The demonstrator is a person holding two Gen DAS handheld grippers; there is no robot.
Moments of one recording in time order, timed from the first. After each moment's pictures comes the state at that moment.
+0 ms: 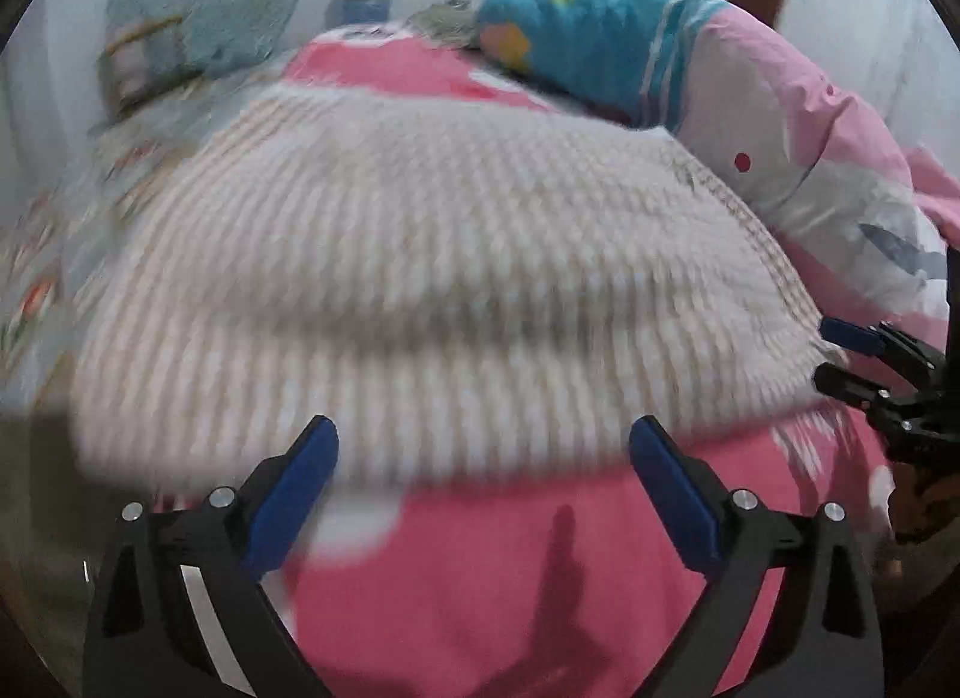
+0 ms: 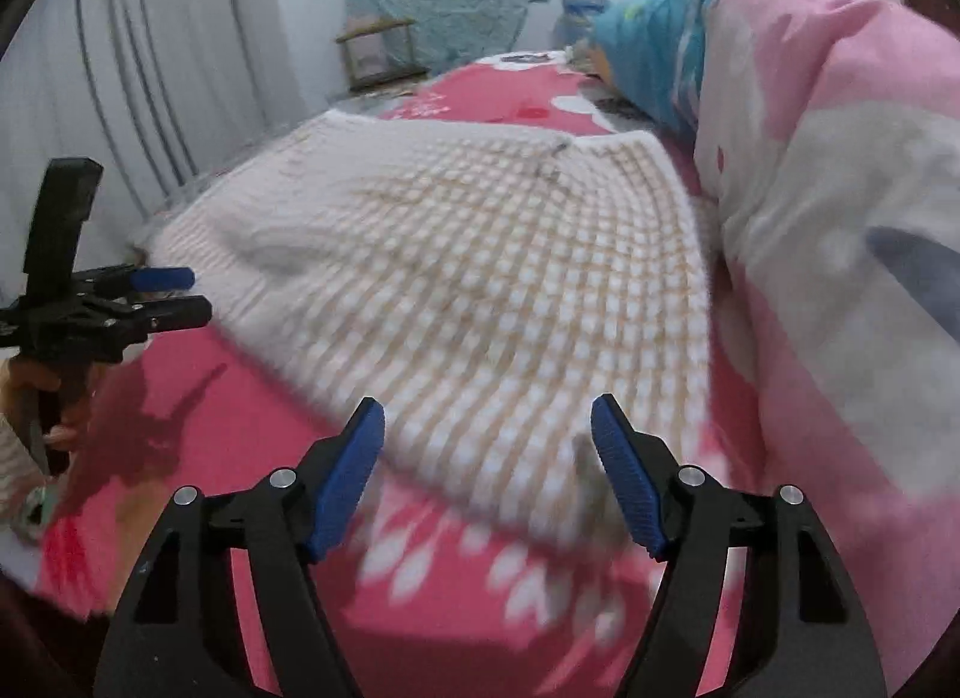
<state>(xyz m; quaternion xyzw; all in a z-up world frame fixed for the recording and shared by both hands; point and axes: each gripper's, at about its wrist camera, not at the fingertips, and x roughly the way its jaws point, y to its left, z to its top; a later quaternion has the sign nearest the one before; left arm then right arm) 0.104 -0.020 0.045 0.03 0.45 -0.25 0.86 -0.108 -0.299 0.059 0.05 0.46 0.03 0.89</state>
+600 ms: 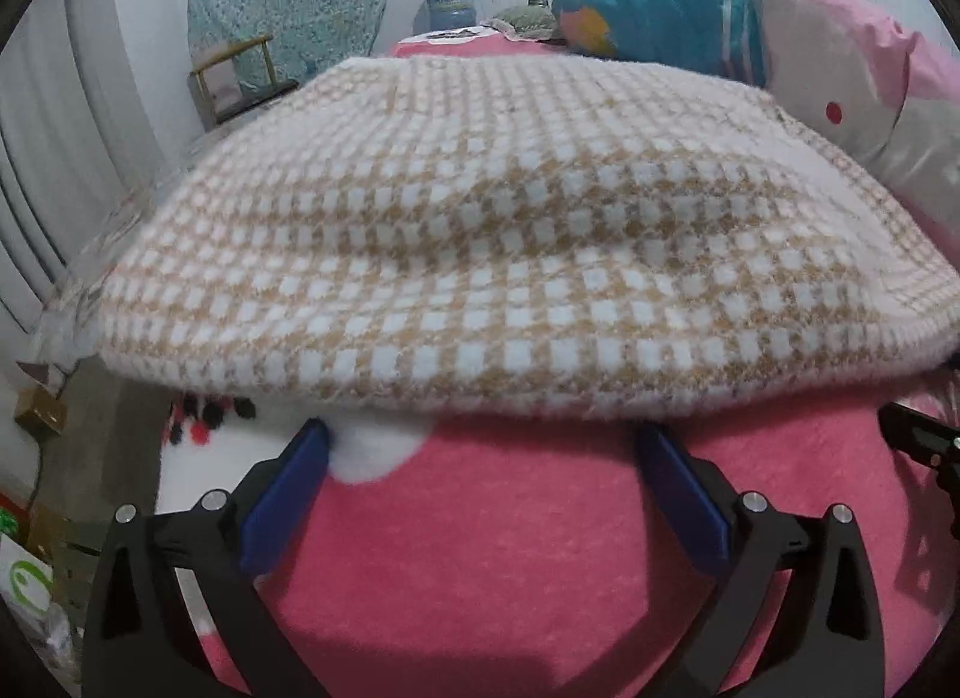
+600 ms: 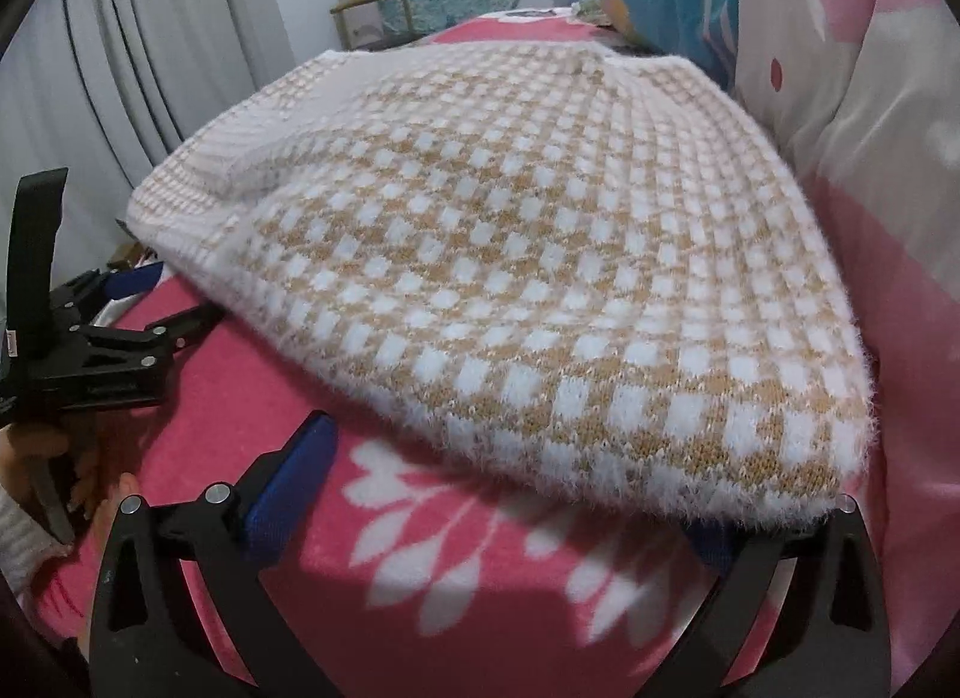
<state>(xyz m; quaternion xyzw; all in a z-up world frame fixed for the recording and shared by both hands) 0.091 -0.050 0.009 0.08 0.41 -0.13 0.90 -0.052 -0.253 0.003 0.06 0.48 0.02 0.88</state>
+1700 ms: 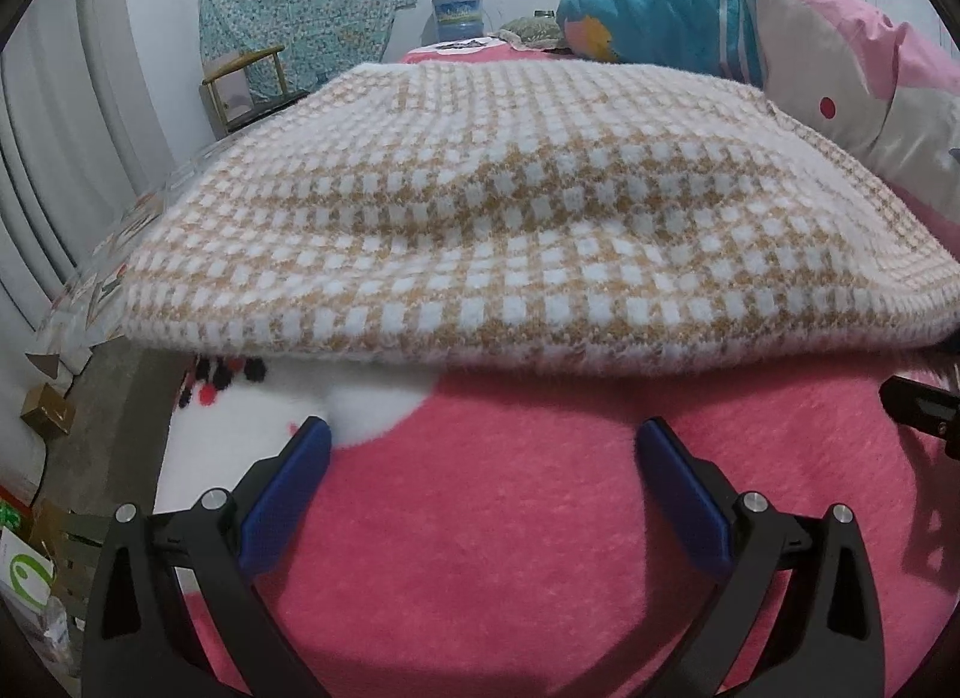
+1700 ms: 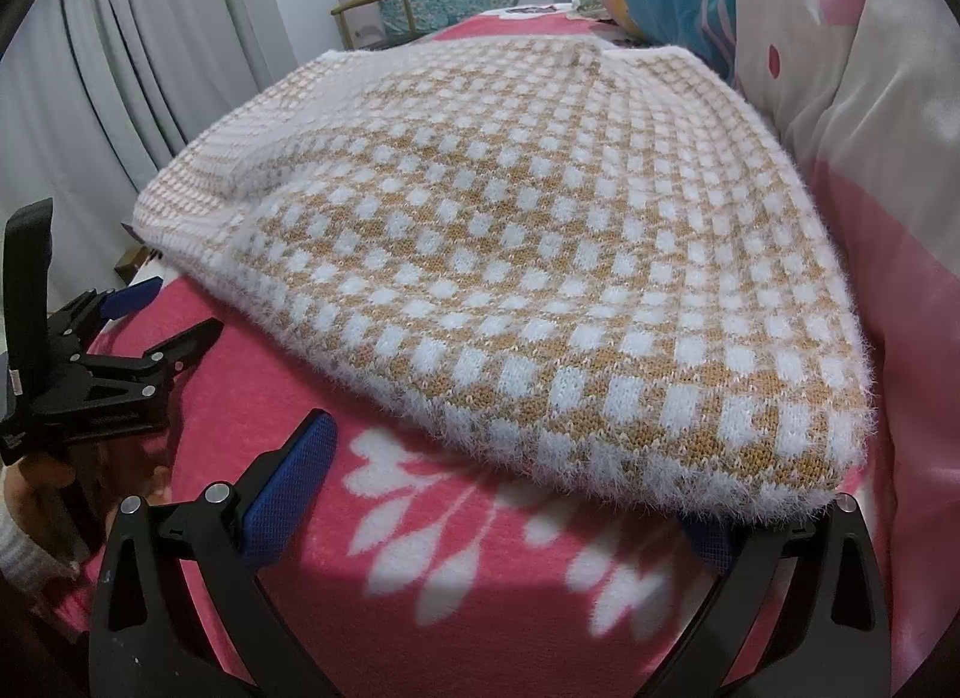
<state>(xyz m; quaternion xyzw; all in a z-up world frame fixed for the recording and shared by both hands) 0.058 -0.067 -0.003 0.10 0.39 -0.11 0.91 -0.067 -0.257 0.000 0.07 0.48 0.03 0.87</state>
